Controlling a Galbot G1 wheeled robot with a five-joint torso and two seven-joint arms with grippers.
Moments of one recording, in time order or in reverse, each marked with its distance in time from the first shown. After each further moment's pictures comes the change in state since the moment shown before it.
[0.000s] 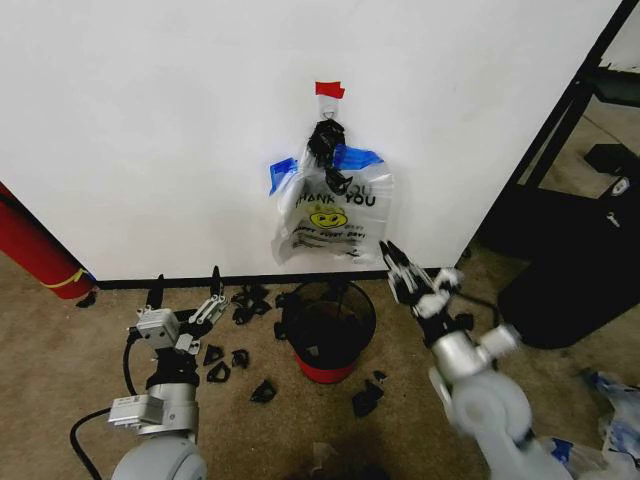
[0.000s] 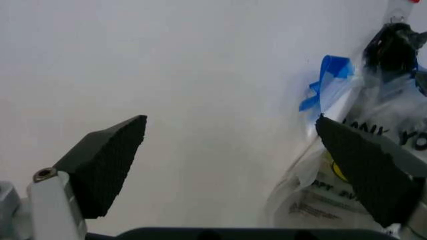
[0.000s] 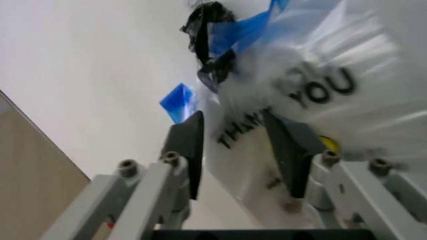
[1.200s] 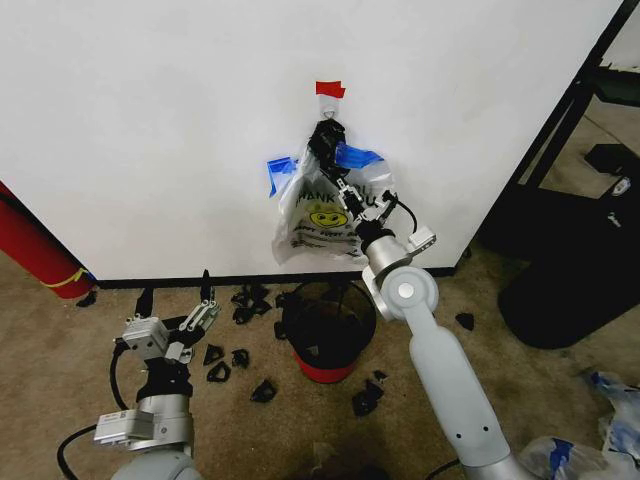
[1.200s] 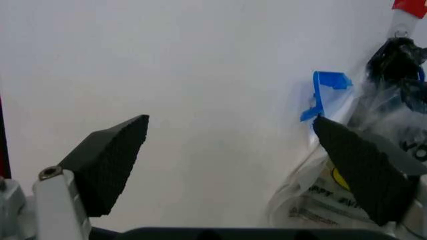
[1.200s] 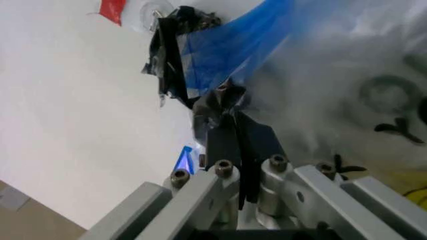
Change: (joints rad) left arm 0.051 -0.043 -0.008 -0.040 0.004 -0.019 0.003; right arm 0.374 0.190 -0.099 -0.287 0.222 -0.017 0.178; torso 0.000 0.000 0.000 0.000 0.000
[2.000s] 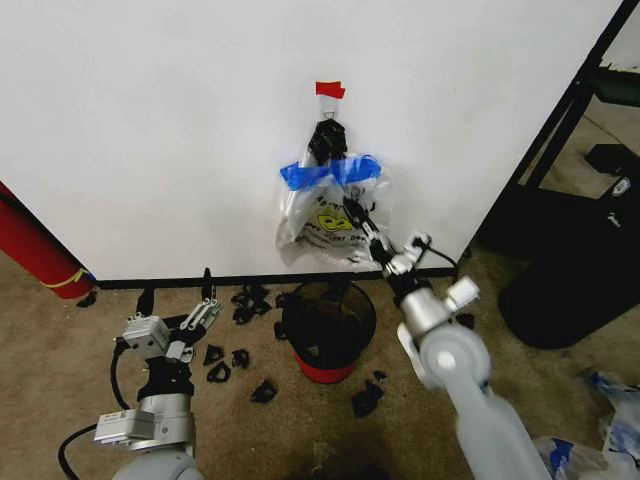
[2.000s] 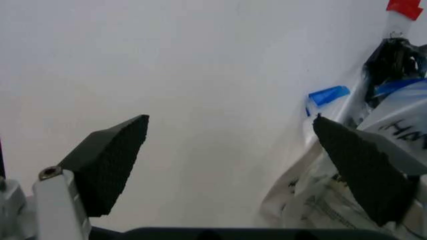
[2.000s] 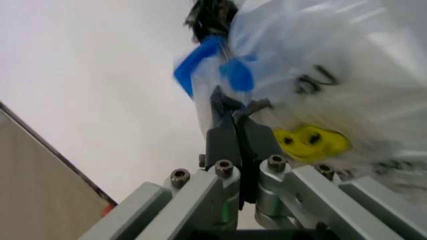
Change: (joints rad) left arm -0.003 -0.003 0.021 -0.002 0.005 0.003 -0.006; right arm -0.523 -0.129 0.108 0.400 -0.318 0.026 -0.139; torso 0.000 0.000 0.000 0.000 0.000
